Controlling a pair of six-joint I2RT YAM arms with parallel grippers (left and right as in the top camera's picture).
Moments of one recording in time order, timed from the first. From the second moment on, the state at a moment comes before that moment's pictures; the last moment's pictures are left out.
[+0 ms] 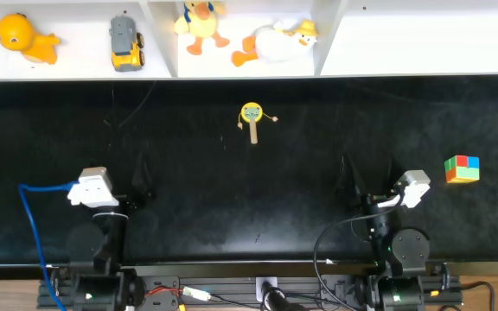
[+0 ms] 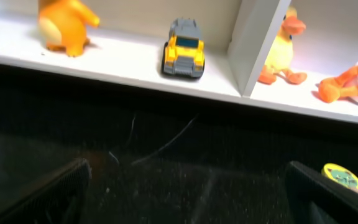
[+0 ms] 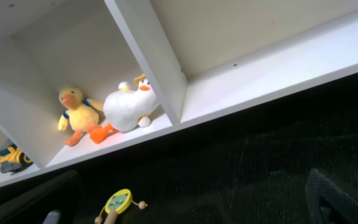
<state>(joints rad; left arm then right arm) 0.00 0.09 0.03 -0.05 -0.03 -0.20 0.07 0.01 0.02 -0.01 -0.09 0.45</state>
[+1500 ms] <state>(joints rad) 0.00 0.02 0.01 -0.08 -0.03 -0.21 0.07 0.01 0.02 -0.01 -0.09 0.45</state>
